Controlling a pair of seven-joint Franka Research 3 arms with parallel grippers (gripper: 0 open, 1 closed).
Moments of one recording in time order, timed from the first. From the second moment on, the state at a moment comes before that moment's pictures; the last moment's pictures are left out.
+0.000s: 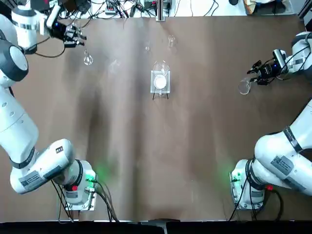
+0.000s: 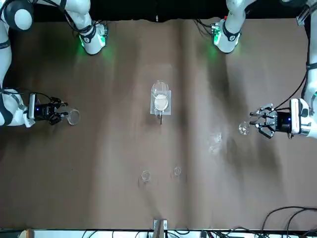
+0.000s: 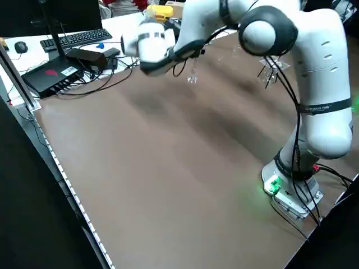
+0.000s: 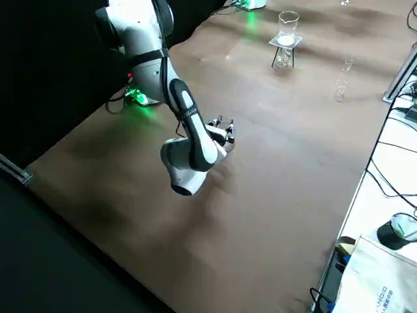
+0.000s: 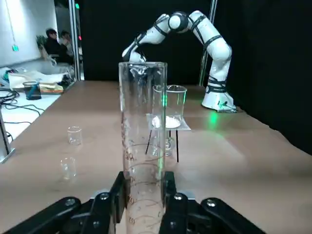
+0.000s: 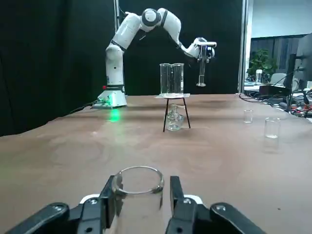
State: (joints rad) left arm 0.44 0.57 -0.12 -1.59 -0.98 1.33 2.22; right arm -0.58 0.82 -0.05 -1.69 0.88 1.23 -2.68
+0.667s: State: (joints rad) left arm 0.14 0.40 -0.12 -1.60 -0.87 1.55 1.88; right arm -0.58 0.82 -0.06 -1.67 0.88 1.23 -2.68
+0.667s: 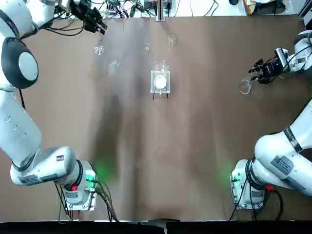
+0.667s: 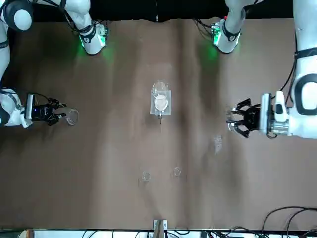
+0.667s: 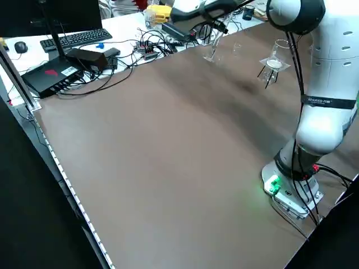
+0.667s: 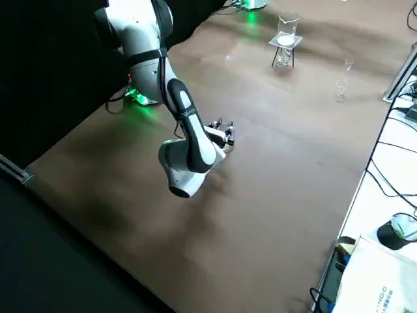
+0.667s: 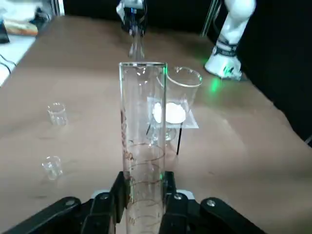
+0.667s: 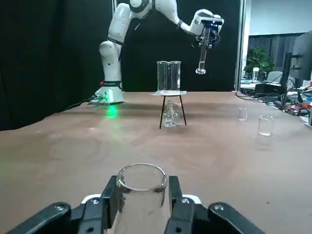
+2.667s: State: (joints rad) left arm -0.50 0.25 -0.13 -1.70 -0.23 1.90 1.12; right arm -0.45 0.51 -0.06 -1.62 0.84 1.24 -2.36
